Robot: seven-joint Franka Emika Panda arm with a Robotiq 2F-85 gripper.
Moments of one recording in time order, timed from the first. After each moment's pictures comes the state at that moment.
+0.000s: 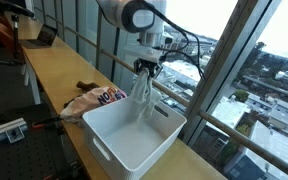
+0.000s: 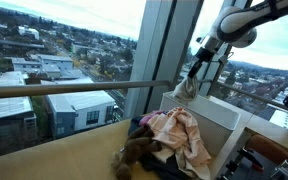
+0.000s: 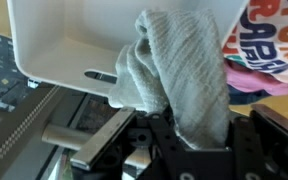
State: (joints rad) arm -0.12 0.32 0.10 -1.82 -0.01 2.39 -0.49
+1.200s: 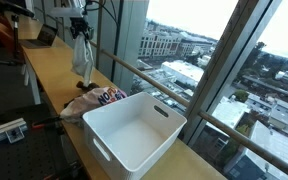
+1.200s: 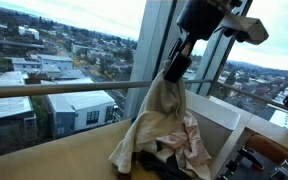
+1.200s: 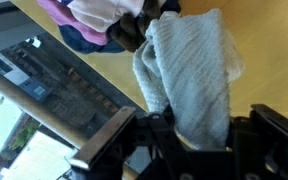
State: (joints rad) arm 0.34 0.14 0.31 -1.97 -0.31 2.33 0.00
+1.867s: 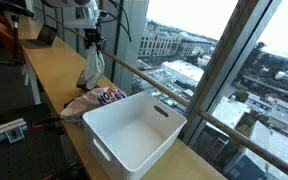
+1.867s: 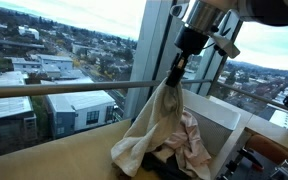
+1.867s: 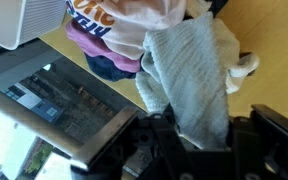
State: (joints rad) arm 0.28 0.19 0.23 -1.96 -0.32 2.33 -0.01
